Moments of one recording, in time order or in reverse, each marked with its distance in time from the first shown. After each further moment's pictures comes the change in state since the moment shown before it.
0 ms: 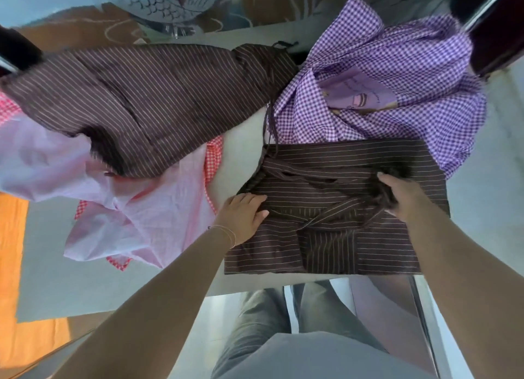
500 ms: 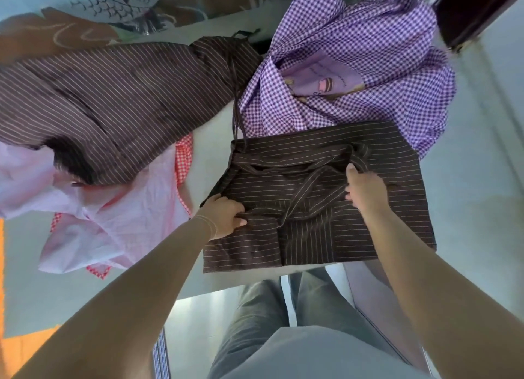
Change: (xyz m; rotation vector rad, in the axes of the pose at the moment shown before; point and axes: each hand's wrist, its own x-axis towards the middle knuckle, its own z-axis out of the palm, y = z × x) left_hand 0.023 0.023 -0.009 0.141 -0.271 0.023; right_hand -0.036 0.027 0.008 -0.490 0.079 -0.313
